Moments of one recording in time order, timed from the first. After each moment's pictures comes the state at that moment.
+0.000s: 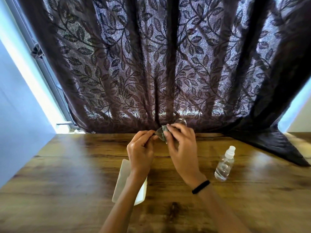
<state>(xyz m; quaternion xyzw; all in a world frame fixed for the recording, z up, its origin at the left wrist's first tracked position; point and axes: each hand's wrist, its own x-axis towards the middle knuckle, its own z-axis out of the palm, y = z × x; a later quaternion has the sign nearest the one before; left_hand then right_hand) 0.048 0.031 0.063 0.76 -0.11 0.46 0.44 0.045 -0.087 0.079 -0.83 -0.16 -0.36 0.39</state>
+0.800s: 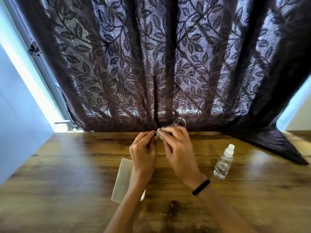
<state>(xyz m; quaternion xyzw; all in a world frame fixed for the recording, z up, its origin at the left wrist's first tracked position) 0.052 0.020 0.051 0.74 -0.06 0.48 0.47 0.042 -0.088 0.075 -0.84 -0.26 -0.37 0.29</state>
